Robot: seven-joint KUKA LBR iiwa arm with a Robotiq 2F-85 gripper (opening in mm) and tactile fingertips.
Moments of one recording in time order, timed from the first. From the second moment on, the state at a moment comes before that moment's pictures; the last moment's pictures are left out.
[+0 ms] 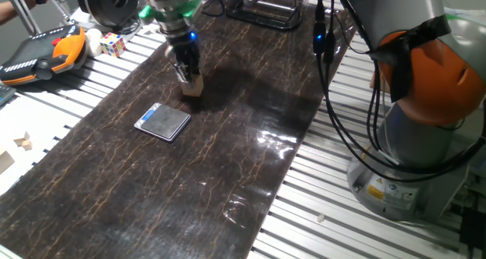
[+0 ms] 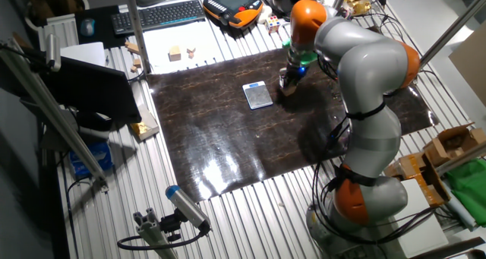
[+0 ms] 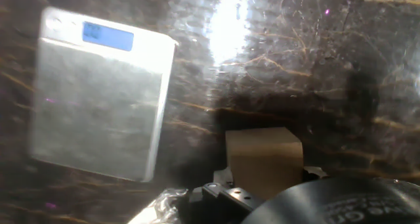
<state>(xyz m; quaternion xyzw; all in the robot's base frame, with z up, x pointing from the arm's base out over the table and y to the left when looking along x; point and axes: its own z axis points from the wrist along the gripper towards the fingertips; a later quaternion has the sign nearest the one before) 0.590 -0.041 0.086 0.09 -0.99 -0.02 0.06</state>
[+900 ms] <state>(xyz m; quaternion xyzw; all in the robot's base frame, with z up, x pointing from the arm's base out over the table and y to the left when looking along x) 0.591 0.034 0.103 -0.07 -1.00 0.00 0.02</state>
